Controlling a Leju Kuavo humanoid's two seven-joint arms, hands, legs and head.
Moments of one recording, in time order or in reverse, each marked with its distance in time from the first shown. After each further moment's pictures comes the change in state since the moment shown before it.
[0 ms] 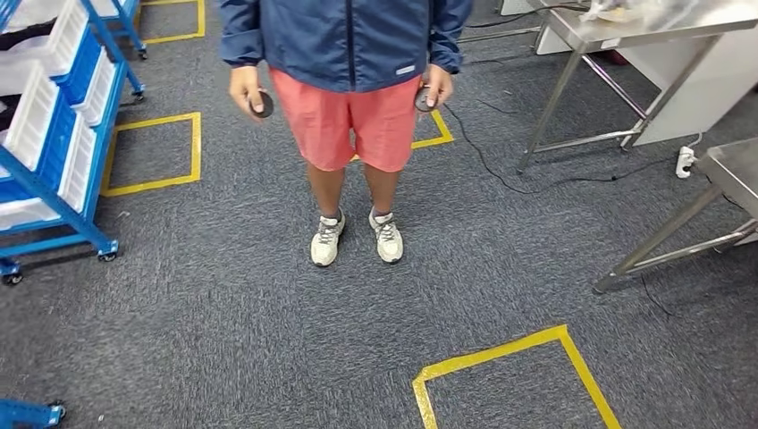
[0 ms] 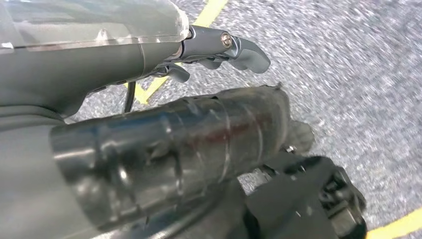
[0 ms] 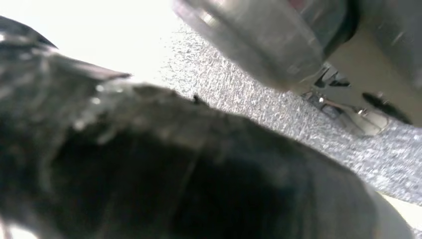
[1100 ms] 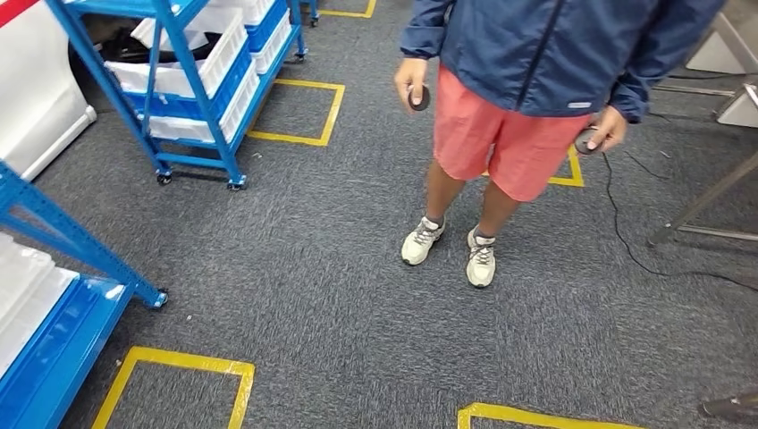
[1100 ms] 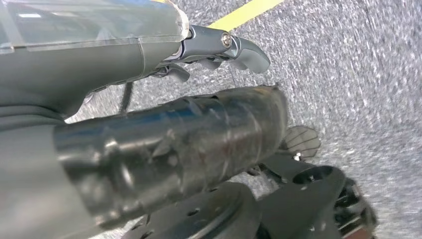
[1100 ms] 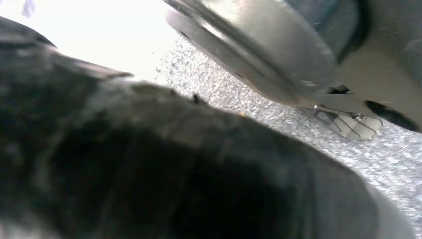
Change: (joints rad) left arm 0.007 0.000 0.002 0.000 -0.002 0.002 0.002; right arm 0.005 0.002 -0.003 0.000 0.014 0.001 -0.001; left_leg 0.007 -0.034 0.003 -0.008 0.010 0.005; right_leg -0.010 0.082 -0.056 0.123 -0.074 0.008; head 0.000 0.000
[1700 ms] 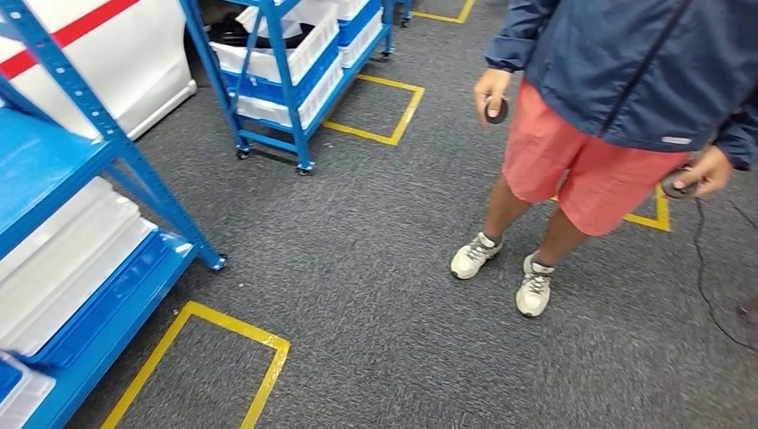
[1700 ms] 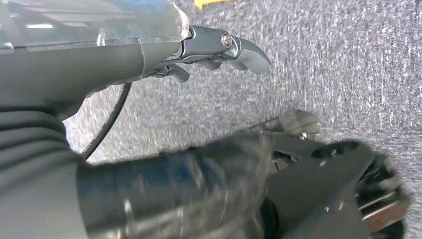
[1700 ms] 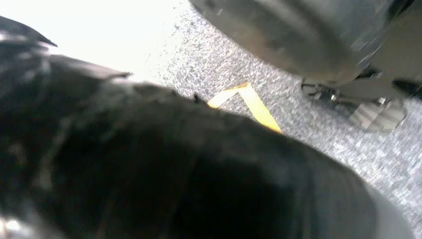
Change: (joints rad) left arm -0.006 -0.002 0.018 0.000 0.005 0.007 0.024; right arm 0.001 -0.001 -0.002 0.000 0.006 0.000 0.001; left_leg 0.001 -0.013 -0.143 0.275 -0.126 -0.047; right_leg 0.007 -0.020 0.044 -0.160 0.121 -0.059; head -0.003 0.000
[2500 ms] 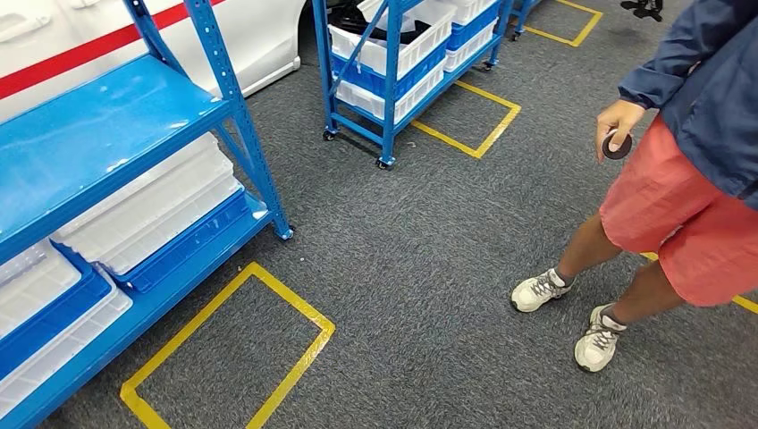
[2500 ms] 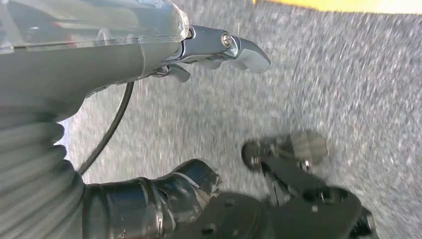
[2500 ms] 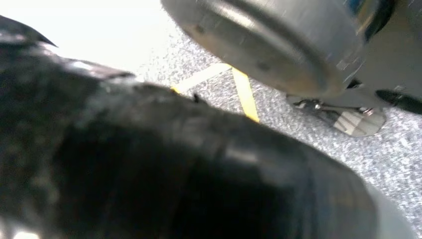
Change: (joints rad) left arm -0.004 -0.004 0.008 0.000 0.005 0.016 0.022; right arm -0.010 0.000 -0.004 -0.001 0.005 0.001 0.000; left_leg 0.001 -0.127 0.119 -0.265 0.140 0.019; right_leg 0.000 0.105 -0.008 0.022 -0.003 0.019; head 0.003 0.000
